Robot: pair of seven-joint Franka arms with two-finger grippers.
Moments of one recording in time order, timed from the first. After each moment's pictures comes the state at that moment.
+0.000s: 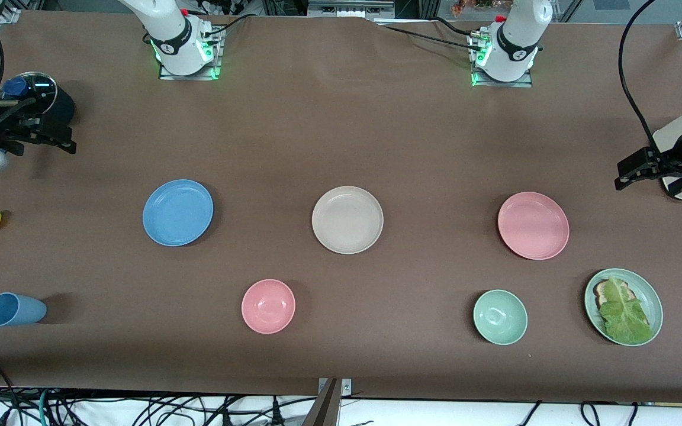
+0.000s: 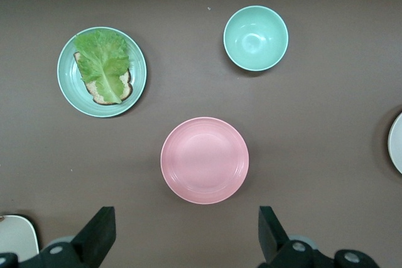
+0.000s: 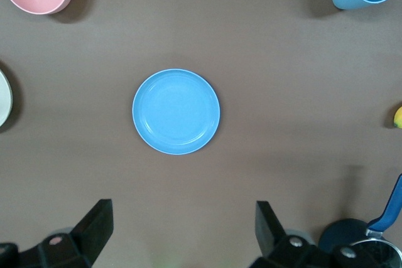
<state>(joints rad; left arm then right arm) 0.07 0.12 -0.04 -1.54 0.00 1.71 0.12 0.16 0.08 -0.15 -1.51 0.01 1.52 -0.04</state>
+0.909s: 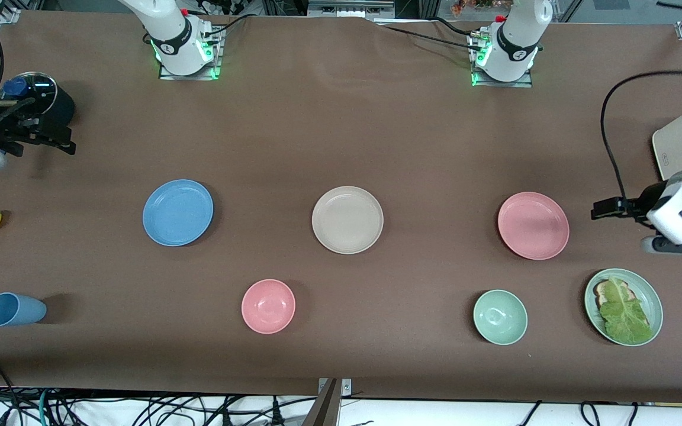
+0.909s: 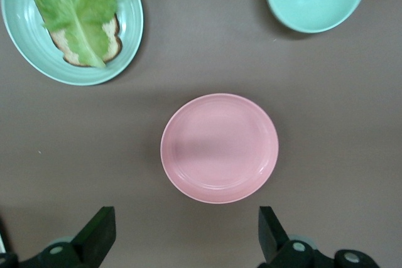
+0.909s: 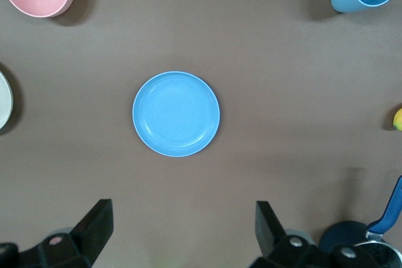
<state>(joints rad) 0.13 0.38 -0.03 -1.53 0.00 1.73 0.12 0.16 0.08 -0.15 -1.51 0.01 1.53 -0.04</state>
